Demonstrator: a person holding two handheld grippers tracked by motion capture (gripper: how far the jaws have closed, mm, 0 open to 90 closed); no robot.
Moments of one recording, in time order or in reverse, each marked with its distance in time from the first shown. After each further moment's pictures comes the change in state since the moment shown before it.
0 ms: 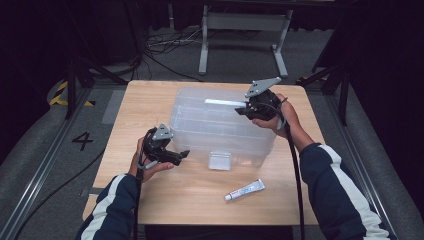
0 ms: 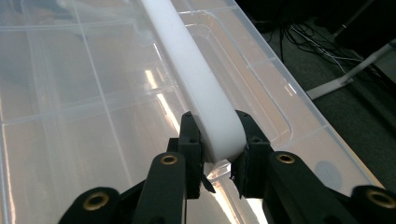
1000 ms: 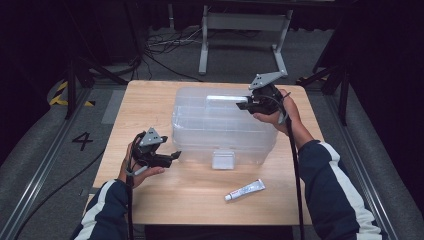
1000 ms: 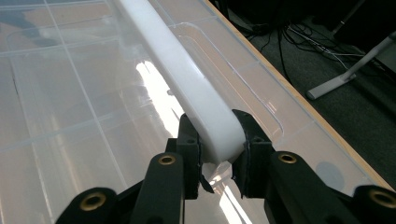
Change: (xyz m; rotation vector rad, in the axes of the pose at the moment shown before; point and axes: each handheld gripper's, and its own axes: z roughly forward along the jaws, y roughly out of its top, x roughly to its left) left arm 0.002 -0.014 -0.031 -0.047 0.015 0.005; right arm -0.015 0.004 -0.002 -0.026 0.001 0.074
